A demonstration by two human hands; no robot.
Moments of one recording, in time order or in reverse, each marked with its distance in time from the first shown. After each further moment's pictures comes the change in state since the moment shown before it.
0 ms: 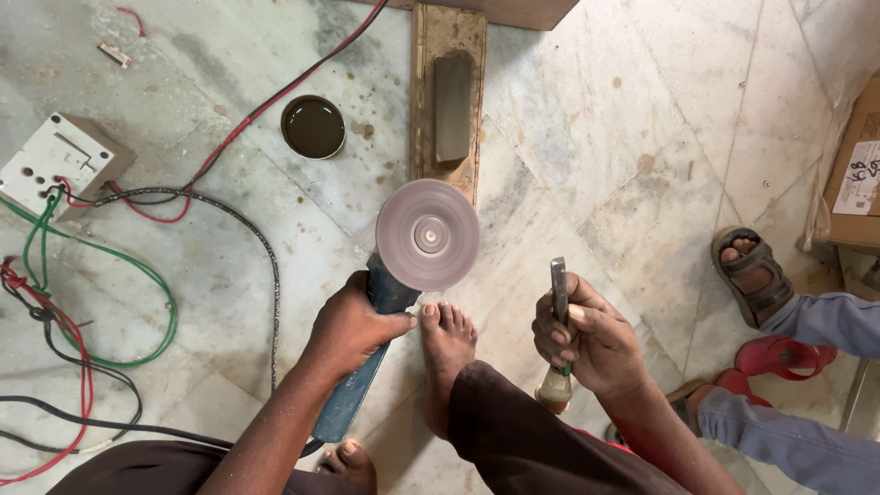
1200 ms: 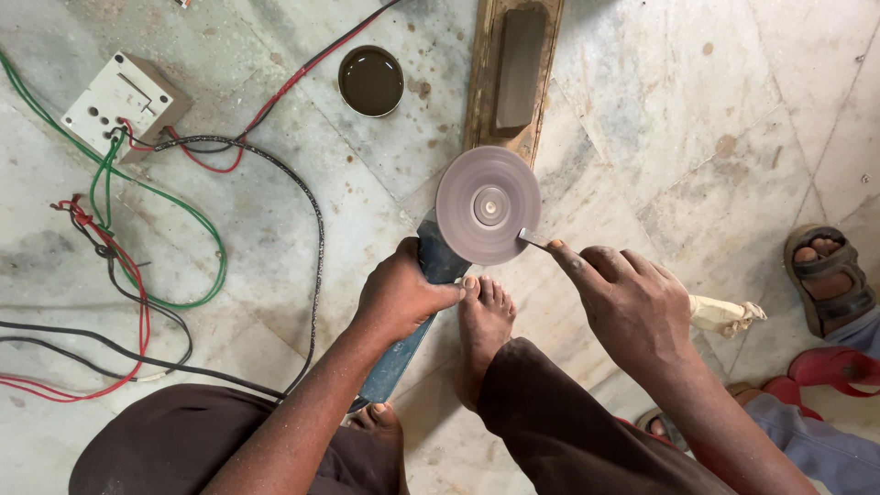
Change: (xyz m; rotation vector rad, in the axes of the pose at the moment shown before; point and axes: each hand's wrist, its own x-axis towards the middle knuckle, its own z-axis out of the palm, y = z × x) left_hand 0.006 -0.007 0.011 0.111 0.061 -0.004; right_hand 0.038 -0.010 0.059 -2.482 0.088 -0.322
